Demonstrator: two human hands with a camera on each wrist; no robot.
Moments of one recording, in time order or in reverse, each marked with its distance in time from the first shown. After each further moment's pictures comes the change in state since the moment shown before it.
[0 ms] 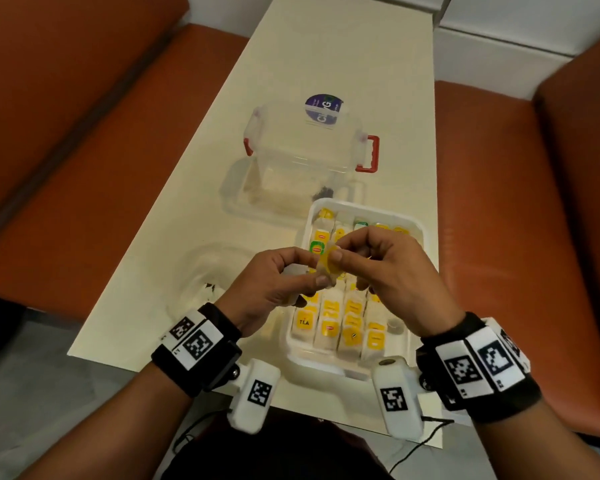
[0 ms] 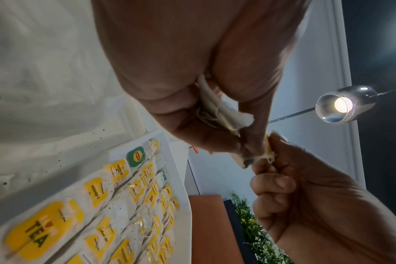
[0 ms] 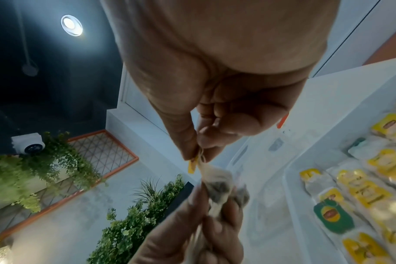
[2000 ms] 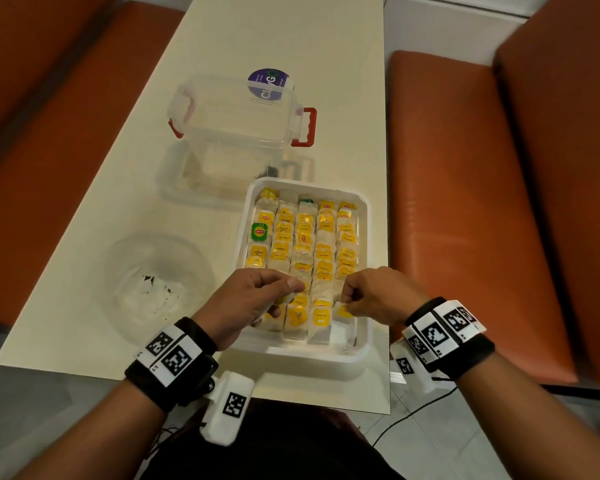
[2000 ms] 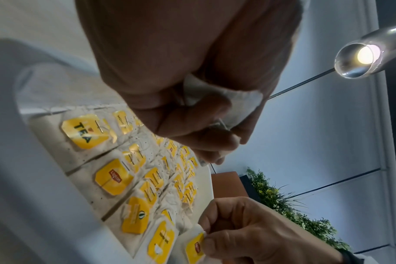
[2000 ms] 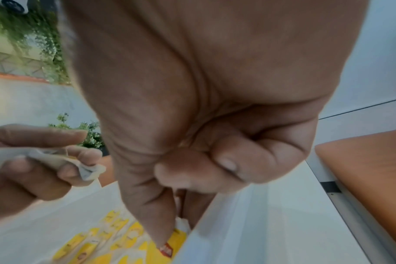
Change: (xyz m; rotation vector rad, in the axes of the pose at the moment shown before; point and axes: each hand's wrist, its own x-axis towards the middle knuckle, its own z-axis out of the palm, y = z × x) left_hand 0.007 -0.039 0.062 0.199 -0.009 -0.193; right_hand -0.008 0.126 -0.077 -0.894 -0.425 0.265
